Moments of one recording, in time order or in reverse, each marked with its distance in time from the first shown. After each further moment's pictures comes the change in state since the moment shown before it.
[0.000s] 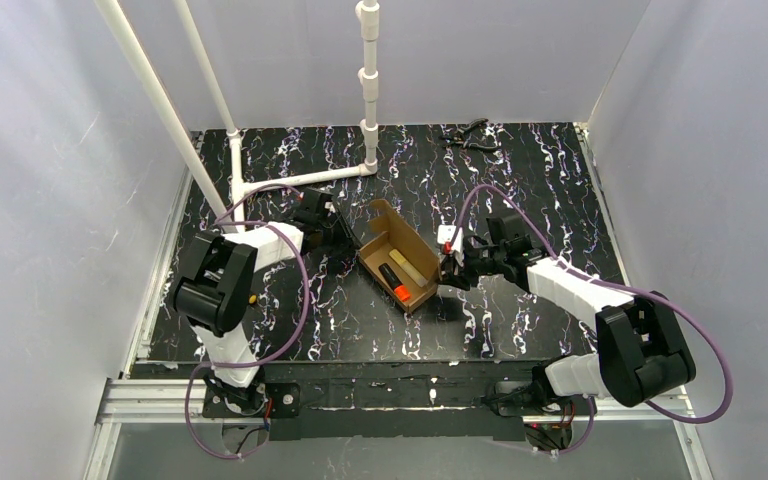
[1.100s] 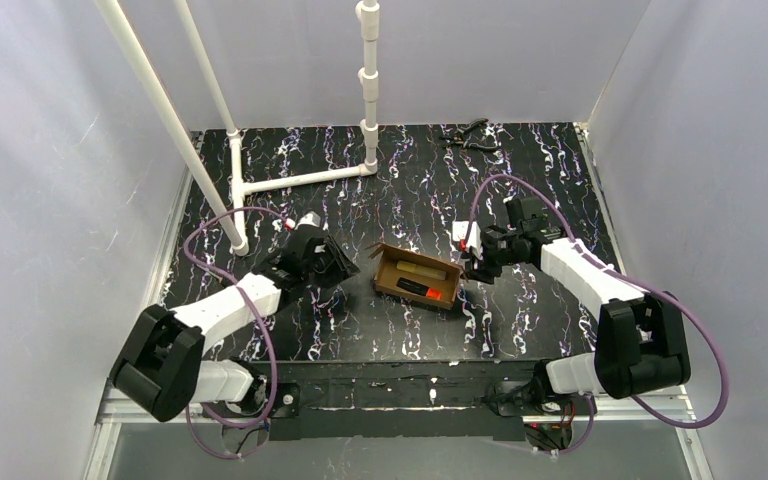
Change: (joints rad) left arm -0.170 -0.463 -0.350 0.030 -0.167 -0.111; right arm -0.148 0.030 0.172 -0.399 0.029 -0.387
